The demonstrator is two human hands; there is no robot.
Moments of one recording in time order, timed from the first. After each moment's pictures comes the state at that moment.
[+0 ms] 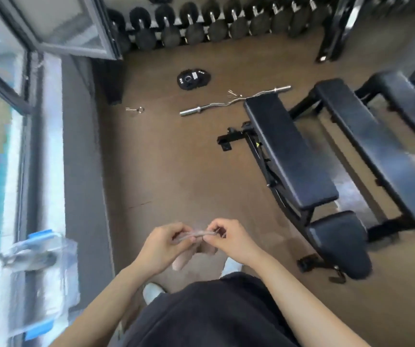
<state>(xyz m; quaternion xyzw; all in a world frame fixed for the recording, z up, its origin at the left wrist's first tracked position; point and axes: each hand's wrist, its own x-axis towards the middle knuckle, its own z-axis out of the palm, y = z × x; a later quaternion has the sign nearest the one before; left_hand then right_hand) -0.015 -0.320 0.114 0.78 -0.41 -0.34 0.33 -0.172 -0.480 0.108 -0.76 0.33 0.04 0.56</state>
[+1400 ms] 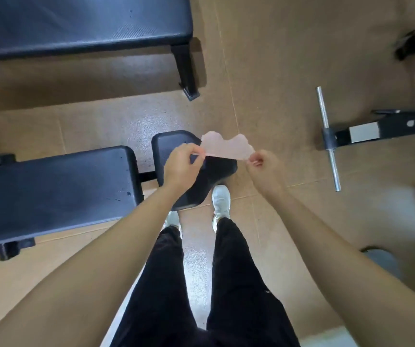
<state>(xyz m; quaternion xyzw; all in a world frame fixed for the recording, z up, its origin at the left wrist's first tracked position) -0.522 -0.959 -0.163 0.44 -0.75 -0.48 0.00 -0.677 -0.800 -0.128 -0.18 0.91 -0.25 0.29</state>
